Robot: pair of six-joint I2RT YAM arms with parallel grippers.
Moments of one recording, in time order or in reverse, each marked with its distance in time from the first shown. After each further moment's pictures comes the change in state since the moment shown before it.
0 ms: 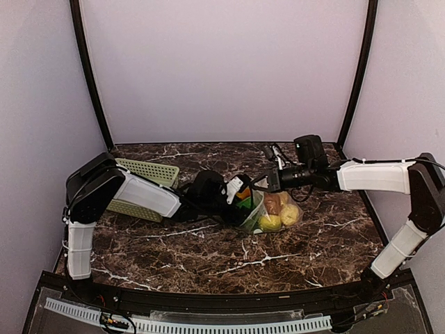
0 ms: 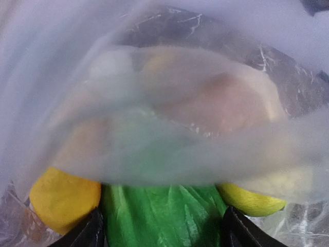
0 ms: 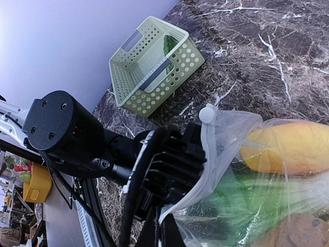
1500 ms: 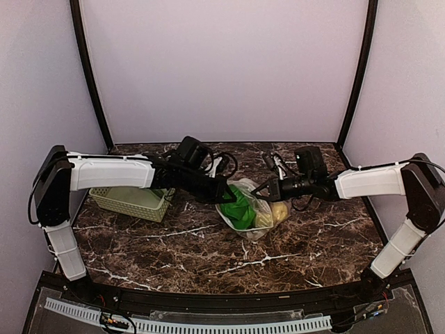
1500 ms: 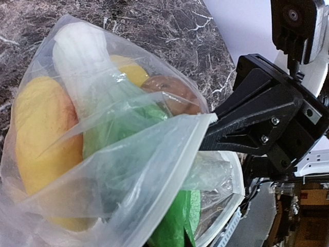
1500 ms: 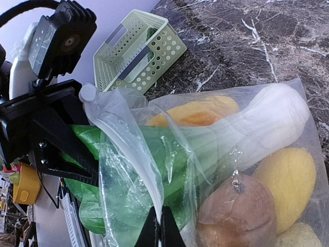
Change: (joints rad) left arm 0.067 -0.246 0.153 -0.629 0.235 -0.592; right arm 0.000 0.023 -0.108 0.101 0.045 -0.009
